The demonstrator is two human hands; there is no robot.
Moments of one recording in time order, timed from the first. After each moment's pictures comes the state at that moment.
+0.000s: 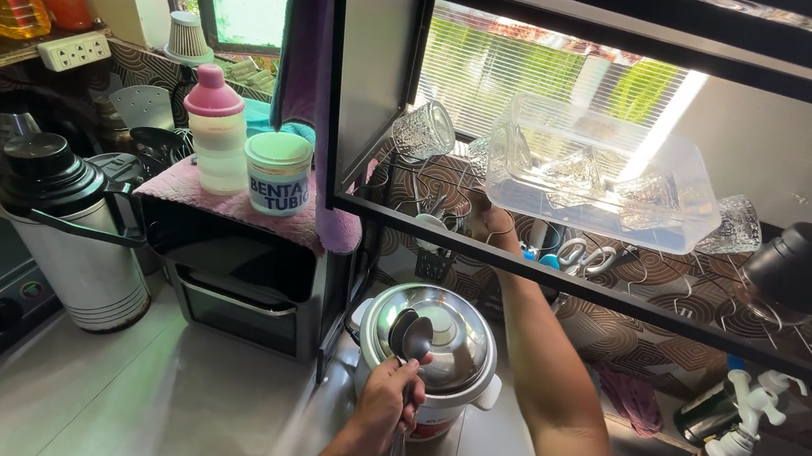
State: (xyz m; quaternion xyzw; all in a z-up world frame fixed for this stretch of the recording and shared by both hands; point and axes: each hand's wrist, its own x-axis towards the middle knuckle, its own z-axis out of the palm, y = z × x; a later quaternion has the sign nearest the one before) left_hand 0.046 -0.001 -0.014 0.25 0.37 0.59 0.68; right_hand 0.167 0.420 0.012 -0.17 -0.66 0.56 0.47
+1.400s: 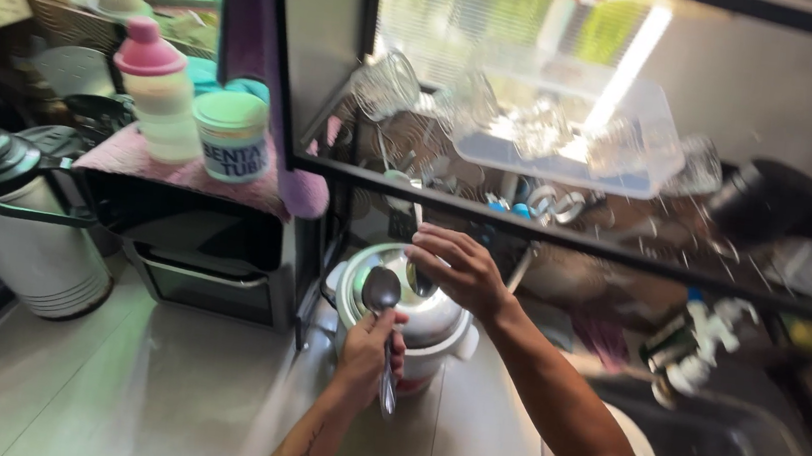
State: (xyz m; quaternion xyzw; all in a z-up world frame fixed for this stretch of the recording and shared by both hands) left_hand 0.053 0.003 -0.011 0.23 0.36 0.60 0.67; right_hand 0.200 0.121 0.118 -0.01 -0.88 -0.18 0.43
